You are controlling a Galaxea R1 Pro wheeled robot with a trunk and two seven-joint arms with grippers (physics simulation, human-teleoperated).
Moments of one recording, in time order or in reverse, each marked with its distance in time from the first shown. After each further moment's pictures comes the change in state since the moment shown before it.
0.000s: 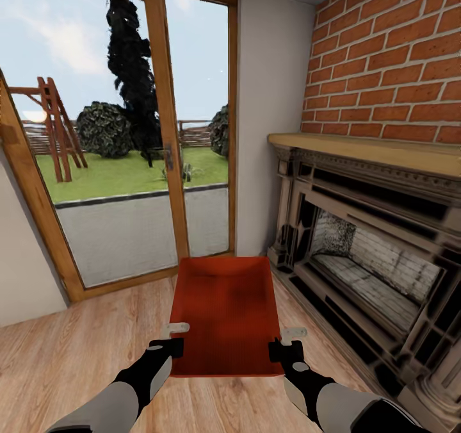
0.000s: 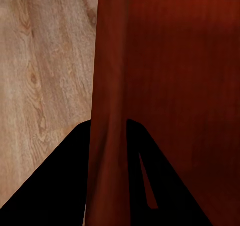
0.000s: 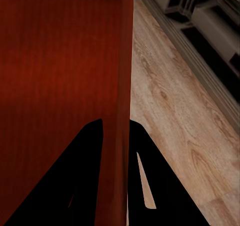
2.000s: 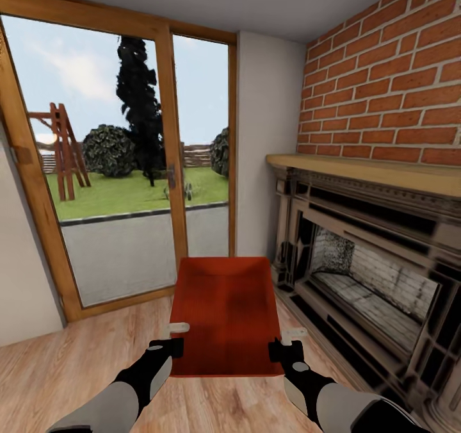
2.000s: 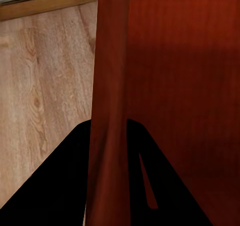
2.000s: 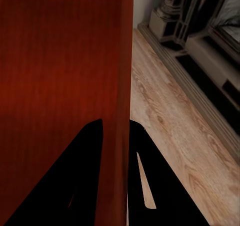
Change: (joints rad) left arm 0.000 0.000 0.000 0.000 0.000 0.000 0.001; right arm 0.000 0.000 0.000 0.000 0.000 -0.001 0.000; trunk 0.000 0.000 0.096
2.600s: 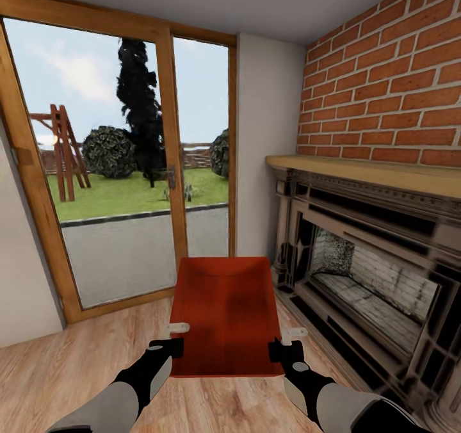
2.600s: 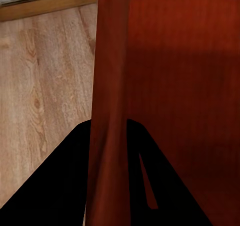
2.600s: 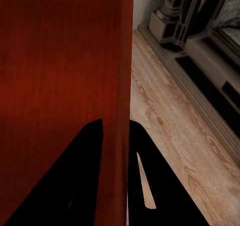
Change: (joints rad) left arm 0.000 0.000 -0.001 0.001 0.002 0.000 0.001; right arm 0.000 0.000 0.000 -0.001 0.002 0.002 -0.001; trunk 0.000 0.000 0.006
